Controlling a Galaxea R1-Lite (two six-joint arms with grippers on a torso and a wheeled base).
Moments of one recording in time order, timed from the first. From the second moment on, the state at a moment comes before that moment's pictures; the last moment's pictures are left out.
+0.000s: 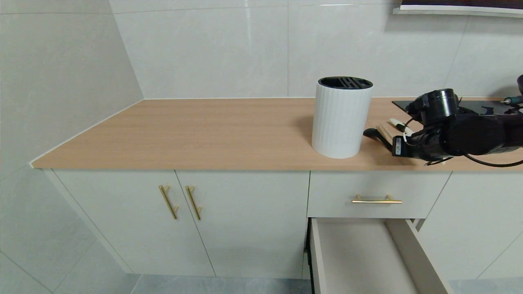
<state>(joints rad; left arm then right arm) 0.00 0.00 0.00 0.00 0.00 0.00 0.15 1.98 -1.45 0.04 -0.27 0.20</state>
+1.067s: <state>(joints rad) 0.00 0.00 0.00 0.00 0.00 0.00 0.36 1.19 -1.09 0.72 -0.17 0.21</state>
